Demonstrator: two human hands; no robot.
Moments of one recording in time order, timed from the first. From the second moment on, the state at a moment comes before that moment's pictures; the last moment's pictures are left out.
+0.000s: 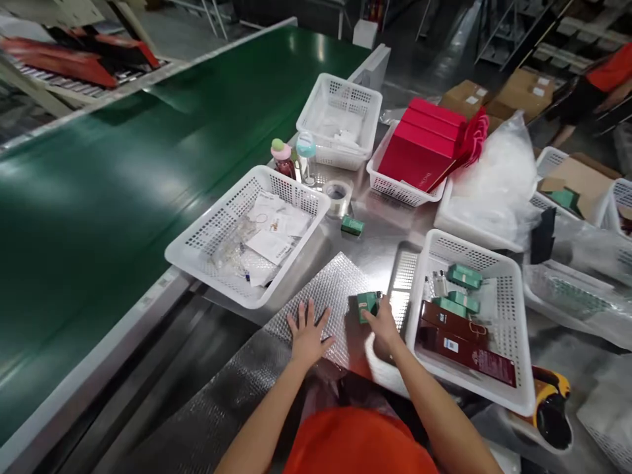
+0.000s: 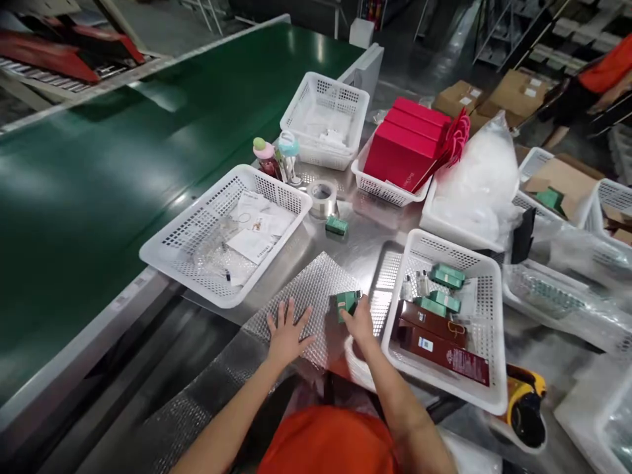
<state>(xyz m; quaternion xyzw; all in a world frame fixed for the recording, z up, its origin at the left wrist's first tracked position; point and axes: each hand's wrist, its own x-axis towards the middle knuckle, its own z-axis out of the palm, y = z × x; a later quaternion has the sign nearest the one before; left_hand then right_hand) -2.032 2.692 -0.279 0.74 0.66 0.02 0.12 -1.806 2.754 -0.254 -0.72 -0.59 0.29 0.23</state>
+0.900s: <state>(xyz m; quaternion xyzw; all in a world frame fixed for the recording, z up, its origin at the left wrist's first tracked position) -2.030 2.690 -0.289 0.76 0.64 0.08 0.01 -1.872 2.784 -0.230 -0.63 -0.76 0.13 -0.03</state>
